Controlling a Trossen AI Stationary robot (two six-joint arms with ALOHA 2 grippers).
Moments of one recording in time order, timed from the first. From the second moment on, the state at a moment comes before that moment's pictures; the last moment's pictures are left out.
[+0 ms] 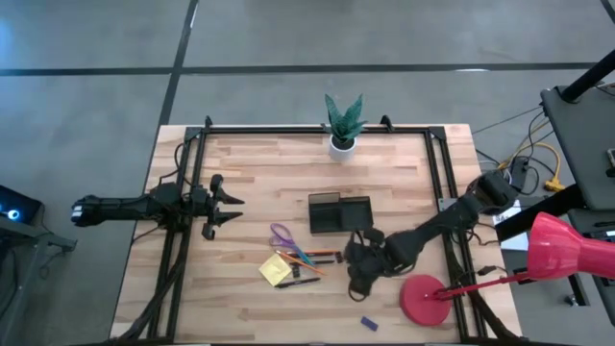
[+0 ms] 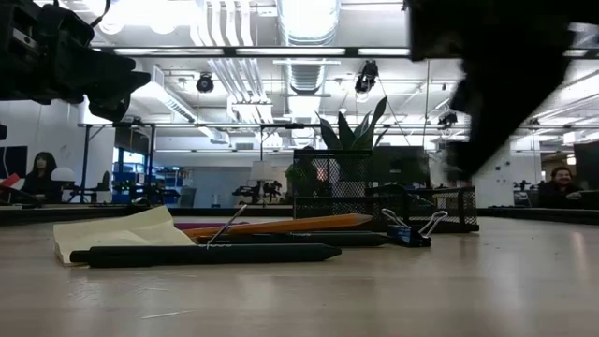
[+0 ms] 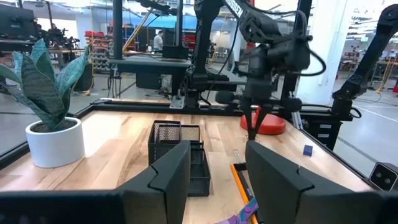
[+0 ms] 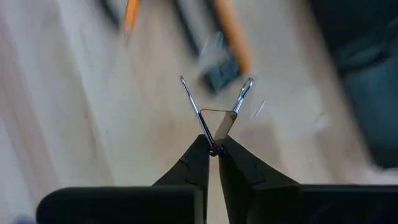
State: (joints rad) left arm 0.01 0.07 0.00 0.07 0.05 -0.07; right arm 0.49 1.74 1.15 -0.68 0.26 0.83
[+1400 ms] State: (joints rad) left arm 0.01 0.07 0.00 0.07 0.05 -0.07; right arm 0.14 1.97 1.49 -0.78 0.18 0.78
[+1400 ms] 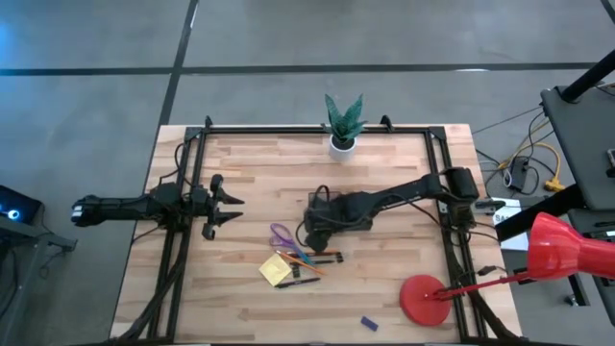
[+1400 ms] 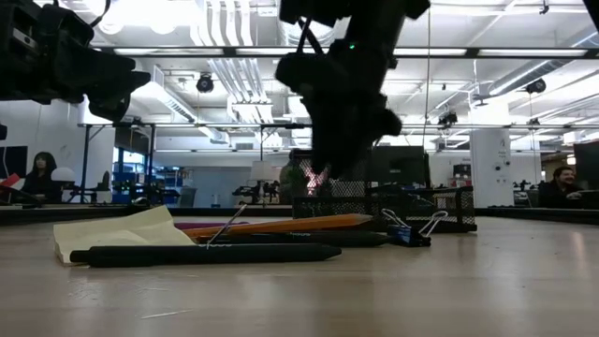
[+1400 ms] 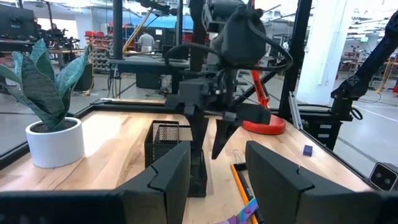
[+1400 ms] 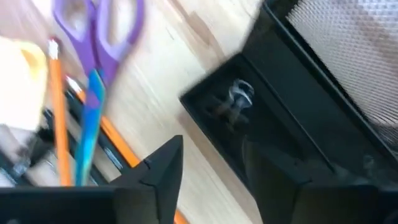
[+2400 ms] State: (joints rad) left arm 0.01 0.07 0.00 0.07 0.05 -0.07; right arm 0.37 2.02 1.51 -0.91 0.21 0.59
